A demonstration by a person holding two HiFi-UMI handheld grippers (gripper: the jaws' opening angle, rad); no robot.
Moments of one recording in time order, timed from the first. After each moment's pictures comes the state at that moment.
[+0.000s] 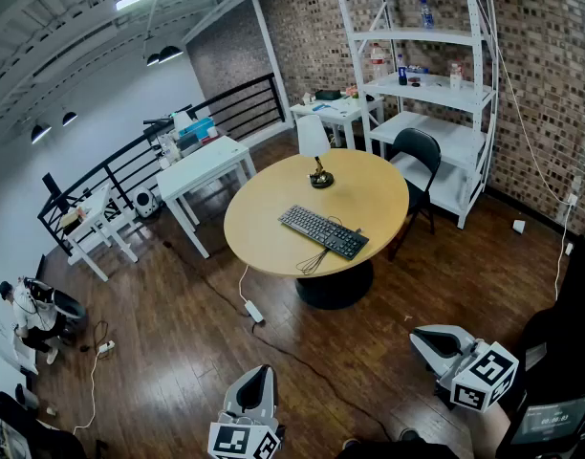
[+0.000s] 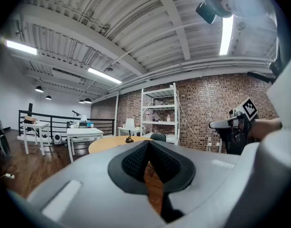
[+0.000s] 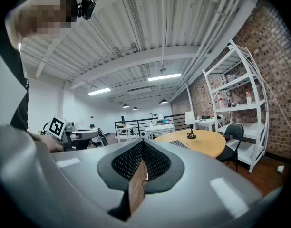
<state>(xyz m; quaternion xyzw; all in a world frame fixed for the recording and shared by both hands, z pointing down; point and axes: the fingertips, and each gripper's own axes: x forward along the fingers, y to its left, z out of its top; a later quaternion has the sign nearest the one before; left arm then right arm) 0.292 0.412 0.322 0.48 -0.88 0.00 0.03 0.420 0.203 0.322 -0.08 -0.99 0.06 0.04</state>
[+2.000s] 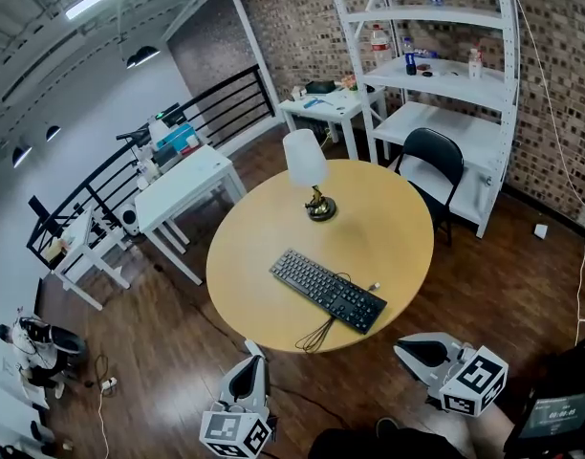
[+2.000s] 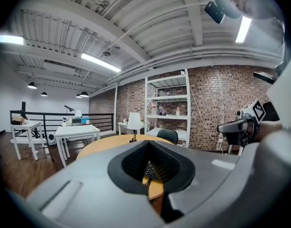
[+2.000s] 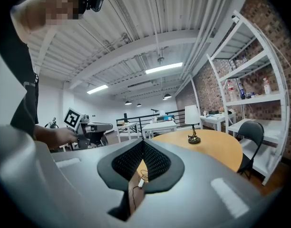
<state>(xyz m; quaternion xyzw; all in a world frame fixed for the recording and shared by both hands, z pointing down) -0.029 0.178 0.346 0.48 -0.87 0.05 0.07 0.121 0.002 0.360 -0.13 -0.99 0.07 0.07</state>
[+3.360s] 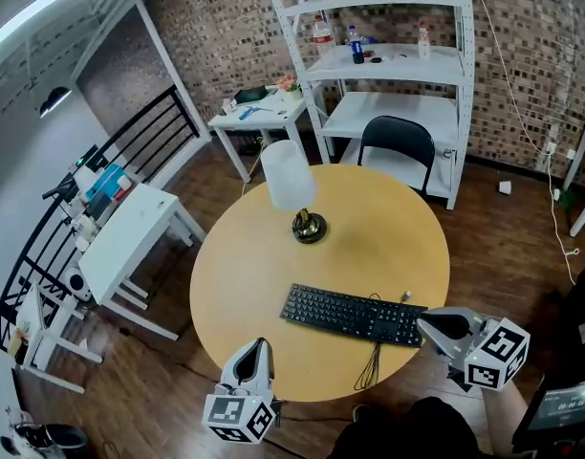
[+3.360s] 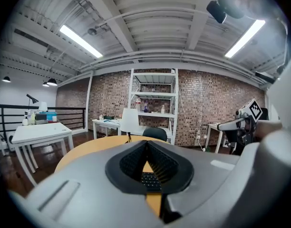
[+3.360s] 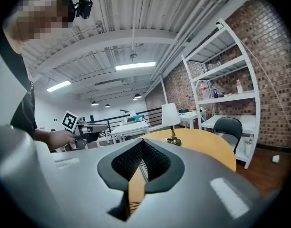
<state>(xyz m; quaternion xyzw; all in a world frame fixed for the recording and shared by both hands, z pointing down) -0.317 0.122 0.371 0.64 -0.76 0.04 0.09 -0.088 -0.011 0.370 0.07 -0.99 0.11 0.09</state>
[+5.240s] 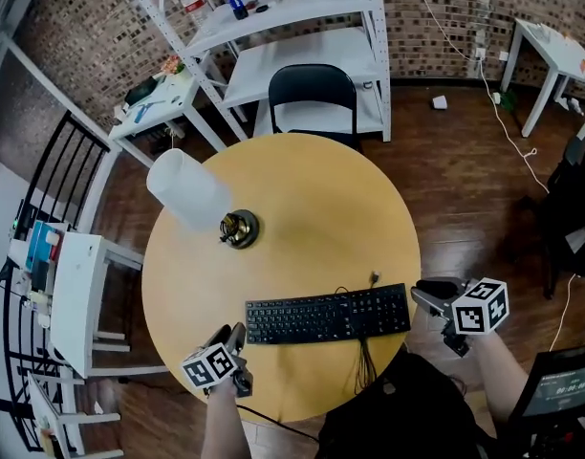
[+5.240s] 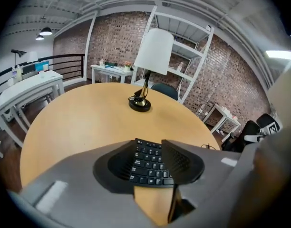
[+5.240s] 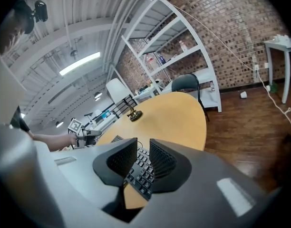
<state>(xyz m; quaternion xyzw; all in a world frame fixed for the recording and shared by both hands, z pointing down) -0.478 -0.038 0.603 0.61 -0.68 0.13 0.38 -0.065 -0.144 0.568 0.24 -0.89 0.35 0.16</state>
